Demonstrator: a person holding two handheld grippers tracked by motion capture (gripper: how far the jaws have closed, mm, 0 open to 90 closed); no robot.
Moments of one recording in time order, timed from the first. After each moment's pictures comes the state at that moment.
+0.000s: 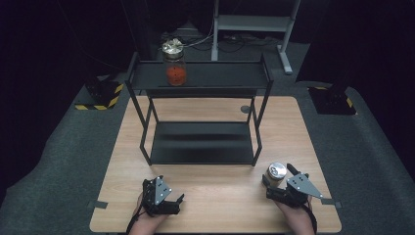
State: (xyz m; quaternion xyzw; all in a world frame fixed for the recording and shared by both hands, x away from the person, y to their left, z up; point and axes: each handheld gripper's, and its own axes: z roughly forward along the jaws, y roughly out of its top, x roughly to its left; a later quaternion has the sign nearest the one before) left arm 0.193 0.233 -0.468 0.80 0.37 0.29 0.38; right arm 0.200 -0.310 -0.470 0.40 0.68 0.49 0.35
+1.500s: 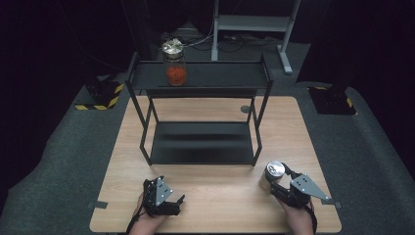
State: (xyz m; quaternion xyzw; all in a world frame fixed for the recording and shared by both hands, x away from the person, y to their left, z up) left arm 0.193 0.233 -0.467 0.80 0.36 0.29 0.37; right arm 0.198 -0.320 -0.469 0.38 0.67 0.54 0.34
